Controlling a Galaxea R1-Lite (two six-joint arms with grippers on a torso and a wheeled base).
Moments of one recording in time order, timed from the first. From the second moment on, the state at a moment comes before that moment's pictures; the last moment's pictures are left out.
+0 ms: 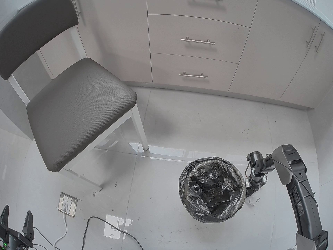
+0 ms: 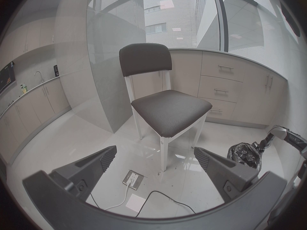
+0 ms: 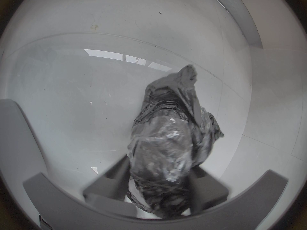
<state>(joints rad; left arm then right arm) -0.09 0.09 -0.04 0.03 0.28 -0.07 -0.05 3.06 -2.00 0.18 -0.37 -0.05</state>
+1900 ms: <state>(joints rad) -0.09 0.09 -0.03 0.03 0.09 -0.06 0.24 2.05 -2.00 0.58 -0.25 0.17</state>
